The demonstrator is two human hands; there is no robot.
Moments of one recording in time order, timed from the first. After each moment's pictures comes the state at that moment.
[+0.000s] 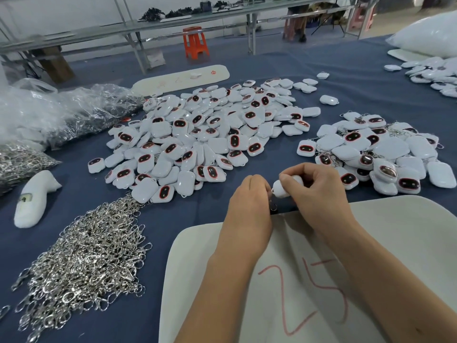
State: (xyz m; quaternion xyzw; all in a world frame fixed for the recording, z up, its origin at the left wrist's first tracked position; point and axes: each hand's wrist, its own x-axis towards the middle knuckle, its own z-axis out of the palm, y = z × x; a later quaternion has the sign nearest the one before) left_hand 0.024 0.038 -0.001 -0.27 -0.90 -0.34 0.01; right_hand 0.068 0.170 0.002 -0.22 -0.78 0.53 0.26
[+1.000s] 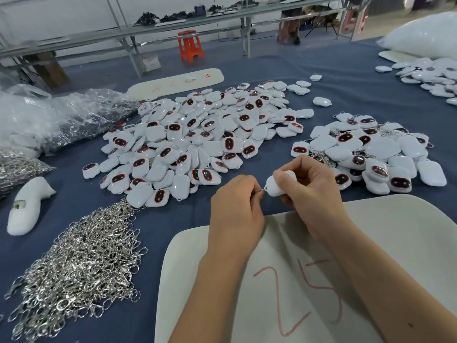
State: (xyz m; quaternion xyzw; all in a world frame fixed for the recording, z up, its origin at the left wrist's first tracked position) left_hand 0.018 0.029 0.002 -0.29 -0.85 -0.42 0.13; right_hand 0.071 0.167 0.007 -0.16 -0.69 0.65 0.26
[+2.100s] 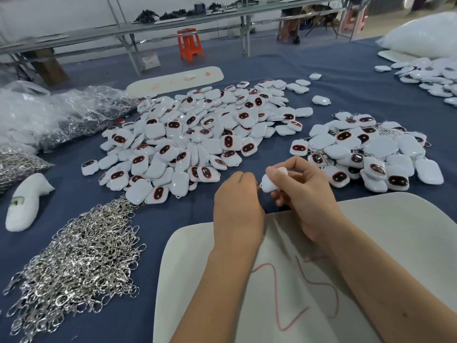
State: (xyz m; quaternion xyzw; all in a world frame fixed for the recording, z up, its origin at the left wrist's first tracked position) left_hand 0.019 0.042 0.005 -0.25 -0.91 -0.30 0.13; right_hand 0.067 0.165 0.002 -0.15 -0.62 0.75 0.20
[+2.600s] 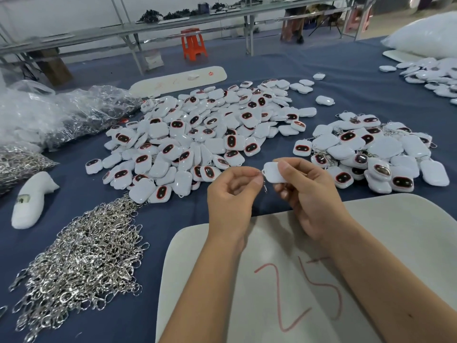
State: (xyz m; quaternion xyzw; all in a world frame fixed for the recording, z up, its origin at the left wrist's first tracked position) left_hand 0.017 0.035 0.006 -0.10 -0.64 -0.76 -0.05; right_hand 0.063 0.167 0.002 -0.15 -0.52 0.82 0.19
